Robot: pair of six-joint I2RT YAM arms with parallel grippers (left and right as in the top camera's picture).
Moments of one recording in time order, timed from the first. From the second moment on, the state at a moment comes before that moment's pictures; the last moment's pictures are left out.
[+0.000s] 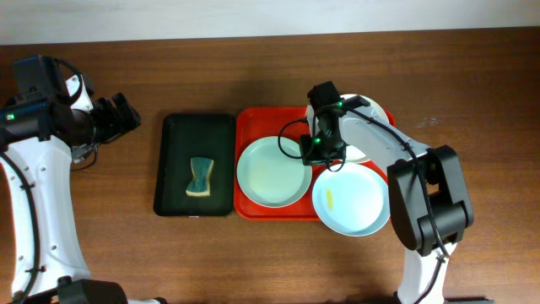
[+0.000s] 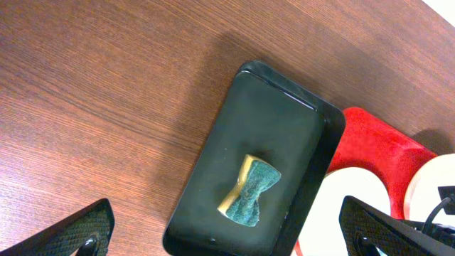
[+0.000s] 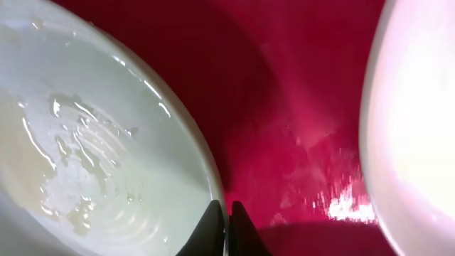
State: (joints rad) left arm 0.27 1.59 1.63 -1.18 0.21 -0.24; right arm 0.33 2.07 1.45 -0.87 -0.26 0.22
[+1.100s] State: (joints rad) left arm 0.27 1.59 1.63 -1.18 0.21 -0.24; right arm 0.79 2.06 1.91 -0.75 0.47 0.38
